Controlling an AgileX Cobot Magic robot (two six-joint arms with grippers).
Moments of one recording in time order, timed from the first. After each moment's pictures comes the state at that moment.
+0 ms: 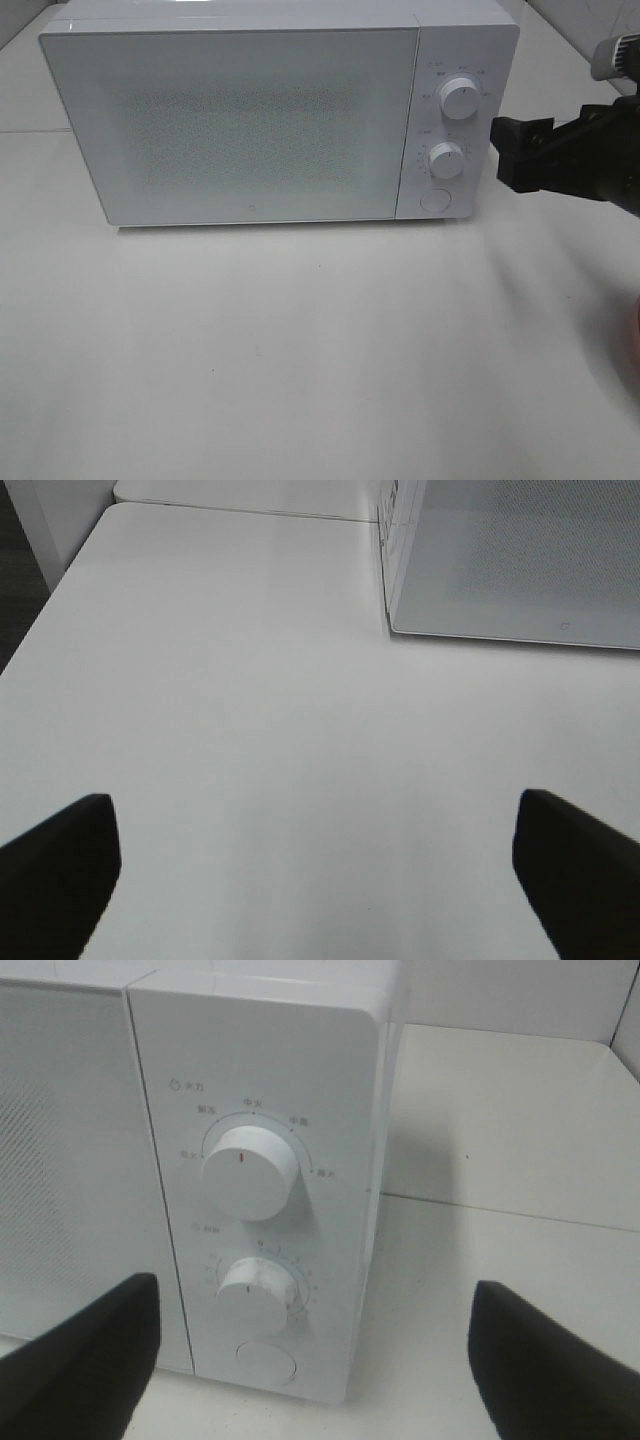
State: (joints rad) left arm 0.05 0.00 -0.51 -0.07 1.08 0.00; right arm 0.31 1.38 -0.39 0.13 -0.73 -0.14
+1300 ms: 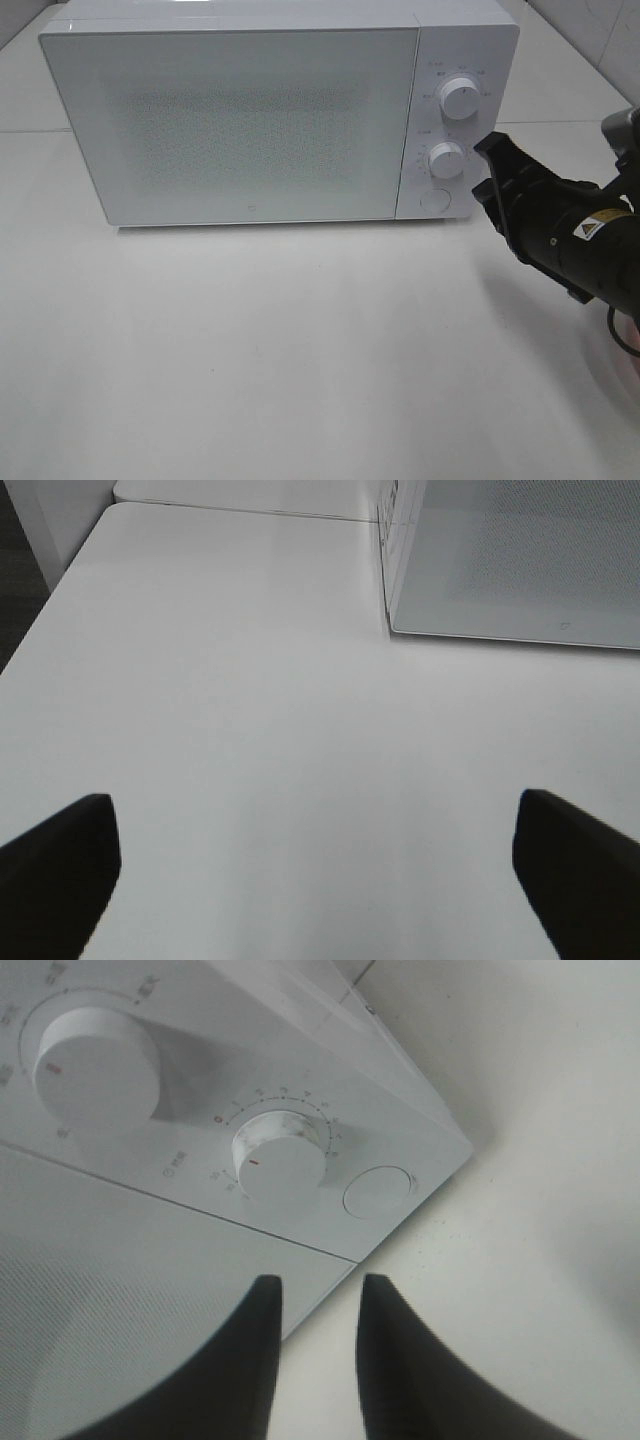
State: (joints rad) left arm 0.05 0.00 -0.51 -0.07 1.08 0.00; right arm 0.52 1.58 -0.39 0.48 -0.79 0.81
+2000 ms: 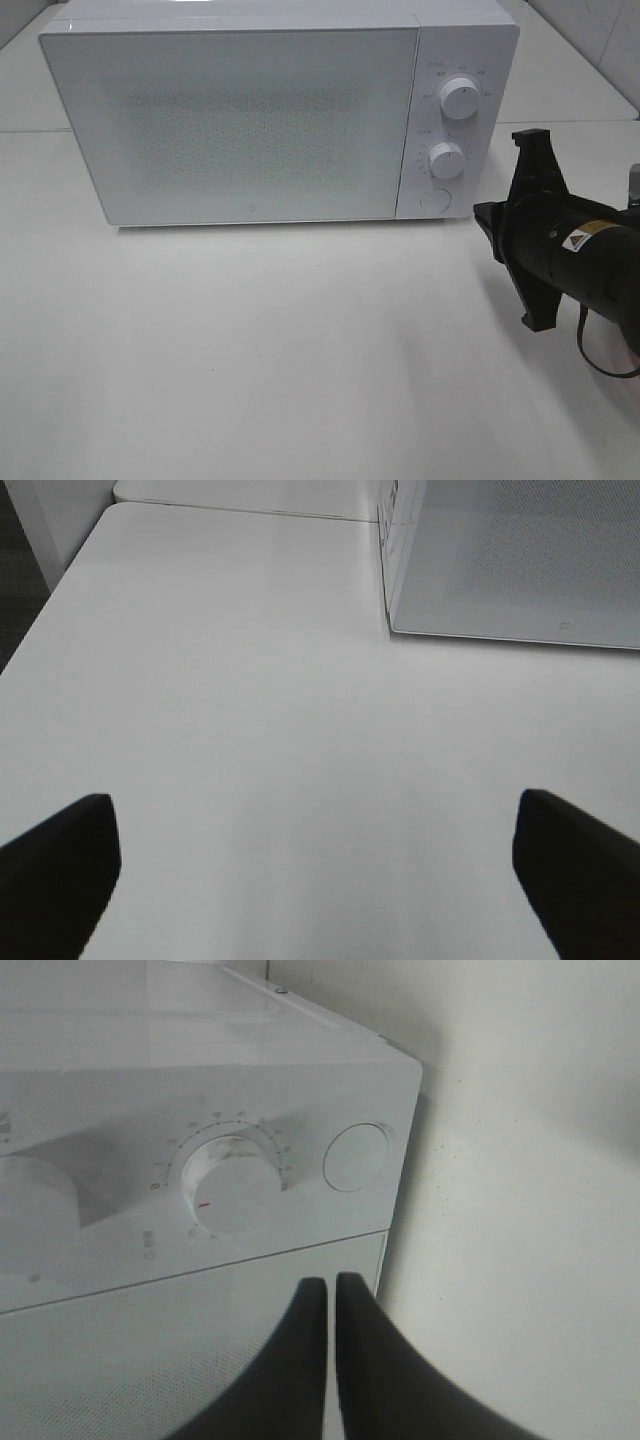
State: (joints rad) left arm 0.05 0.00 -0.51 -0.07 1.08 0.00; right arm 0.52 1.63 -0.40 0.47 -0.80 1.24
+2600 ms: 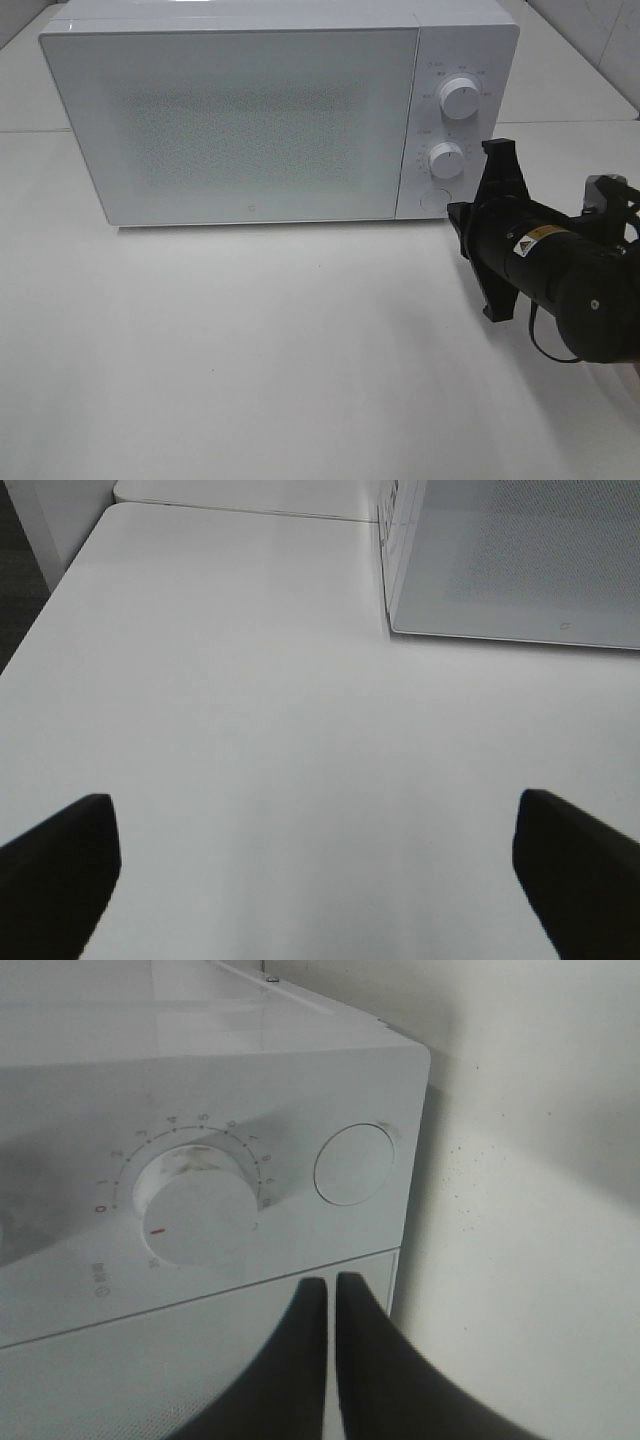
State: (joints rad) left arm 0.05 0.00 -0.51 -0.07 1.08 0.00; right arm 0.52 1.86 -0.49 0.41 -0.95 1.38
